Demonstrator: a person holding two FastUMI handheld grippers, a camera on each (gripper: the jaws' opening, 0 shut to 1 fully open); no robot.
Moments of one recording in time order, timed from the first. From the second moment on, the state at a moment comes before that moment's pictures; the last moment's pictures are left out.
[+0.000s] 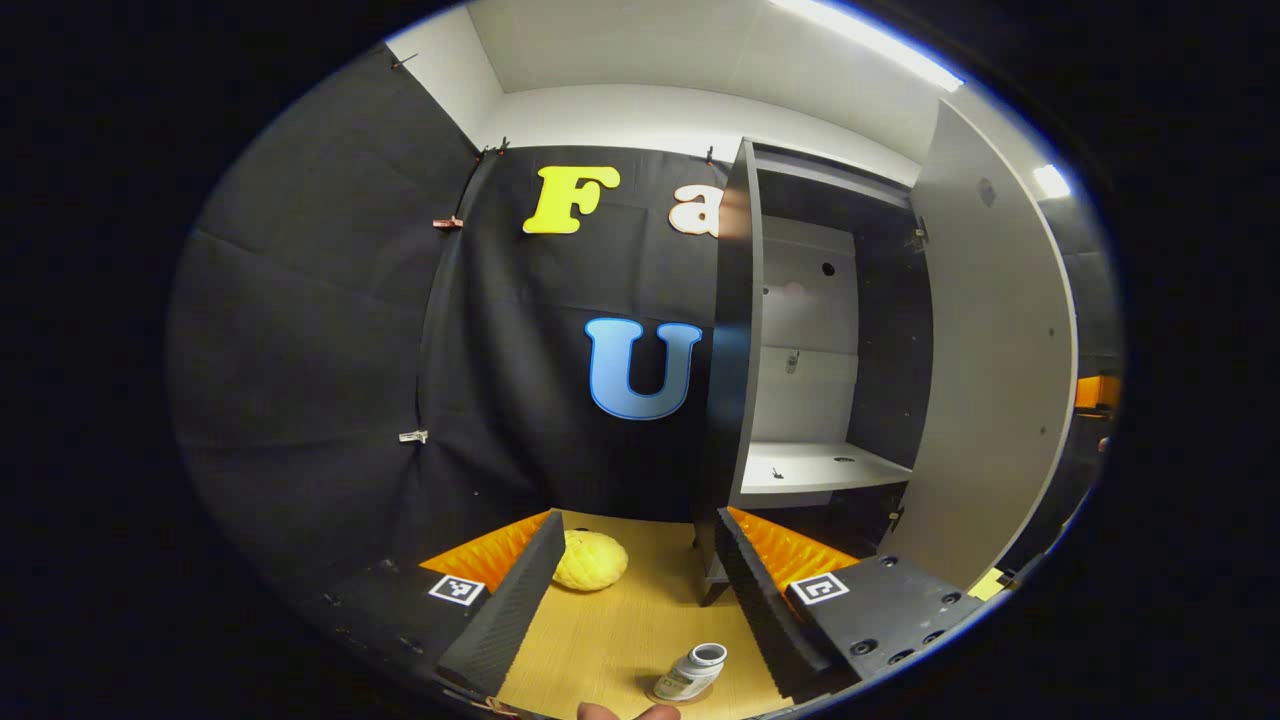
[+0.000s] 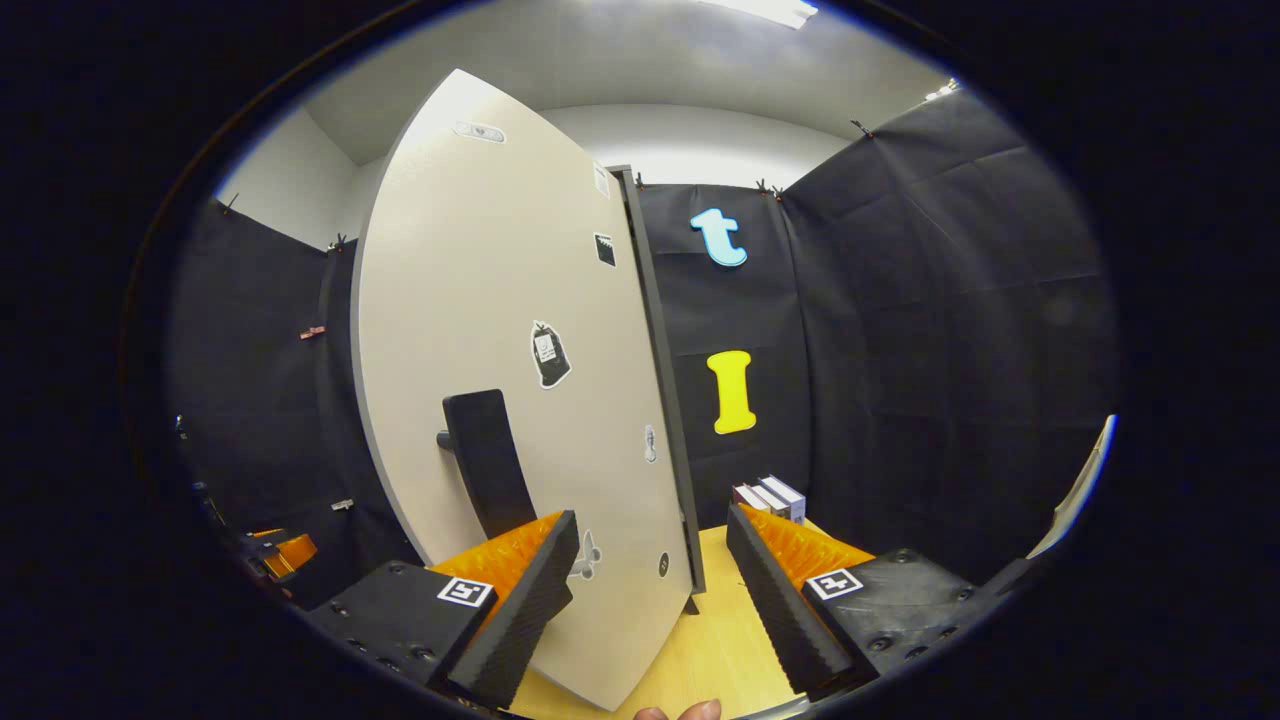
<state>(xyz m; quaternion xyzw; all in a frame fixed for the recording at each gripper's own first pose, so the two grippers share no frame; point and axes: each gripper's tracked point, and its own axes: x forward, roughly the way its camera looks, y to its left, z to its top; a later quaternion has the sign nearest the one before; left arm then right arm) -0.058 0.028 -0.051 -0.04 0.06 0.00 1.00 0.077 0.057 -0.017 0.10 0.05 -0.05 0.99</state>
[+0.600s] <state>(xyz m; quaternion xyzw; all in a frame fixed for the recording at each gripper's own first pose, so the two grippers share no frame) -0.053 0.033 -0.063 -0.05 0.07 0.00 1.00 0.122 0.152 -0.024 0.08 0.06 0.03 0.99</state>
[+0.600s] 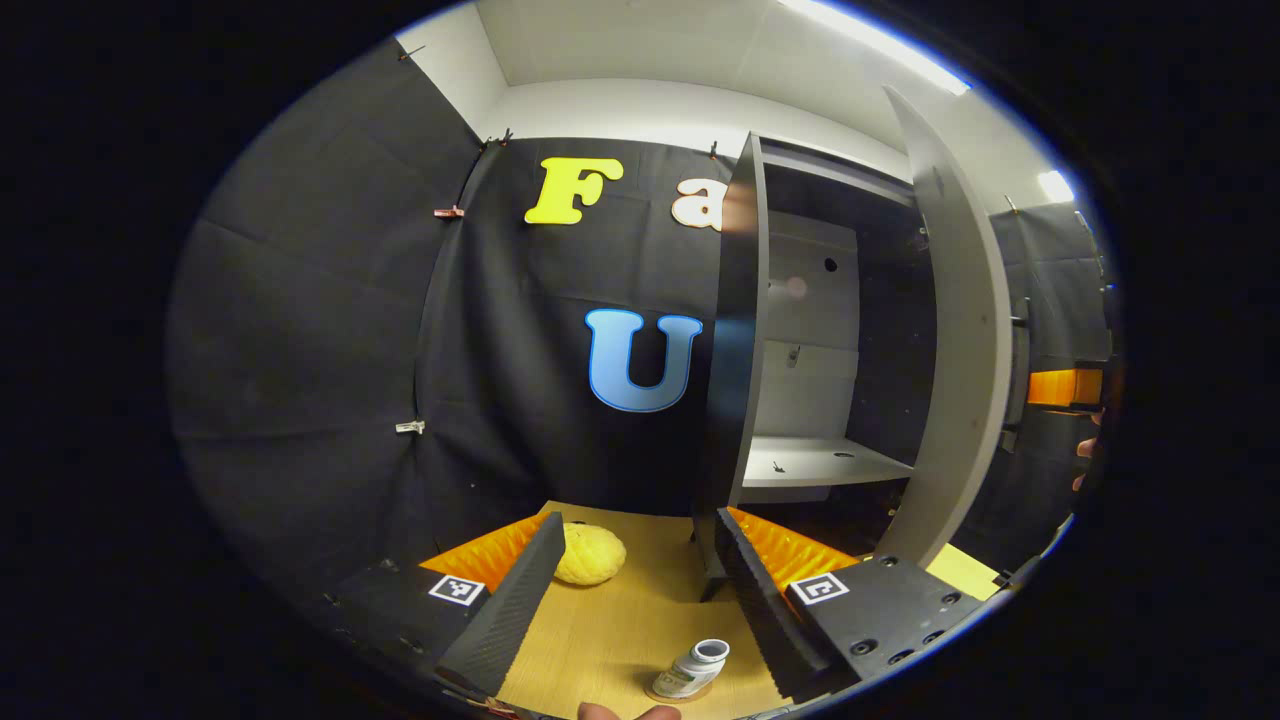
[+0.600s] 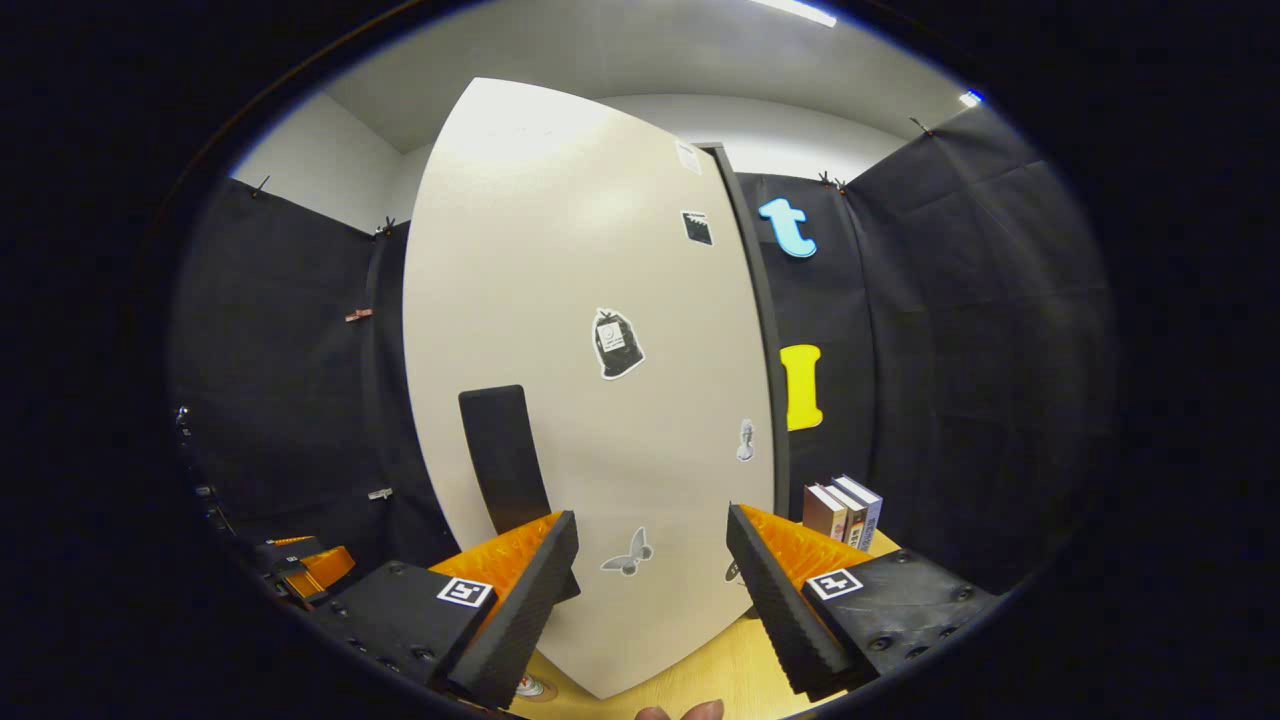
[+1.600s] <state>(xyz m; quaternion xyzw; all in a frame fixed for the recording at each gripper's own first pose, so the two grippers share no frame) -0.053 -0.006 -0.037 -0.02 0.06 -0.03 1.00 0.094 0.123 -0.039 0.04 0.06 0.02 1.00</state>
